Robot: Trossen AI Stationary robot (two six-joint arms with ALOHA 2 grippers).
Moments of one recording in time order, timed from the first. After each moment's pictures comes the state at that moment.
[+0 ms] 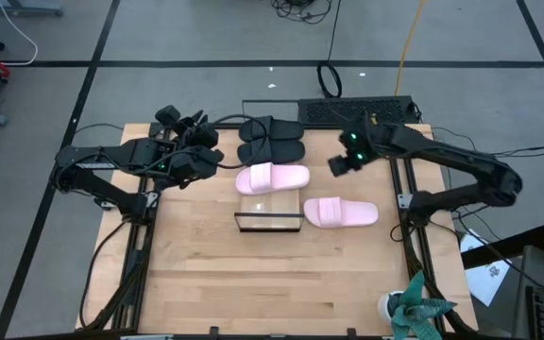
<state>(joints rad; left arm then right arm) -0.05 1.33 1.53 -1.05 -1.30 0.04 -0.51 1.24 1.00 -0.78 -0.21 0.63</state>
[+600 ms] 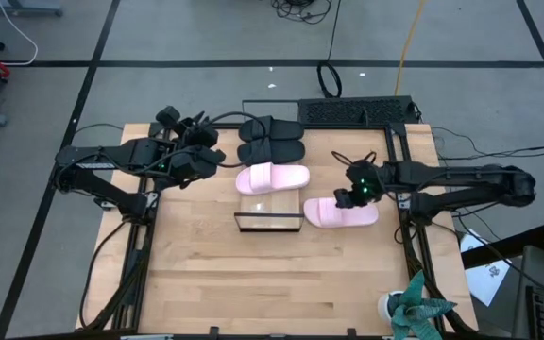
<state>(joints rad) -0.05 1.33 1.53 -1.05 -1.29 -0.01 -0.20 1.01 0.65 -0.64 -0.21 1.11</state>
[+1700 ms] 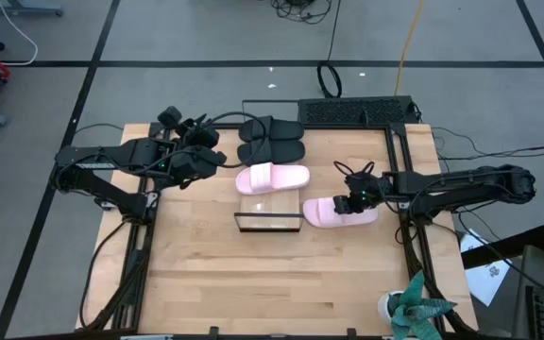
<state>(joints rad) -0.05 1.33 1.53 -1.05 -1.23 -0.03 -0.13 1.01 0.43 -0.33 -0.14 1.19</state>
